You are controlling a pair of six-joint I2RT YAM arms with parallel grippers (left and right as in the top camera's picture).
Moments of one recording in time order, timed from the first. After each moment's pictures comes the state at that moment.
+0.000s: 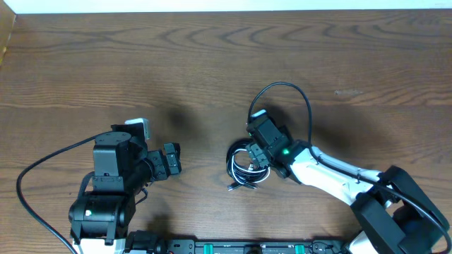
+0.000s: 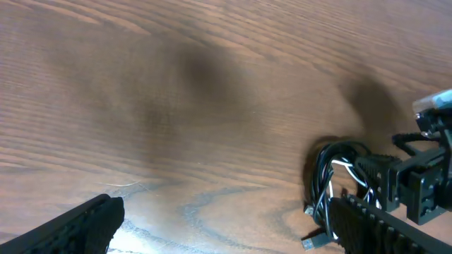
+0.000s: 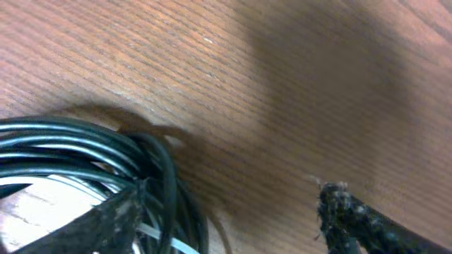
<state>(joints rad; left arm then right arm) -0.05 0.76 0.81 -0.91 0.15 -0.25 0.73 1.69 0.81 -0.21 0.22 0.20</state>
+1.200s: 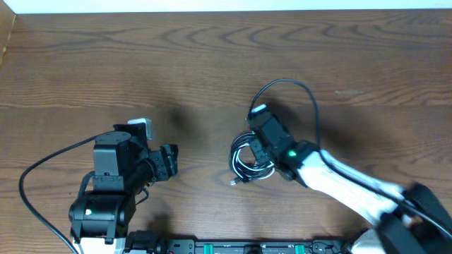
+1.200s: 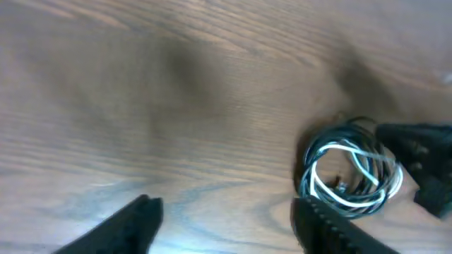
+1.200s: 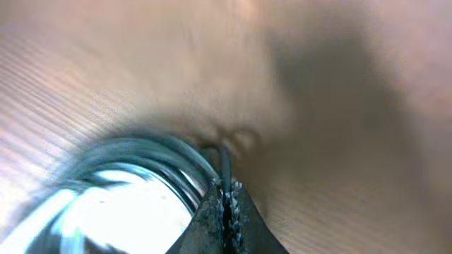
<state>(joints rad) -0.05 0.76 0.81 -0.91 0.21 -0.25 0.73 1.53 0.82 -0.21 0.20 0.20</state>
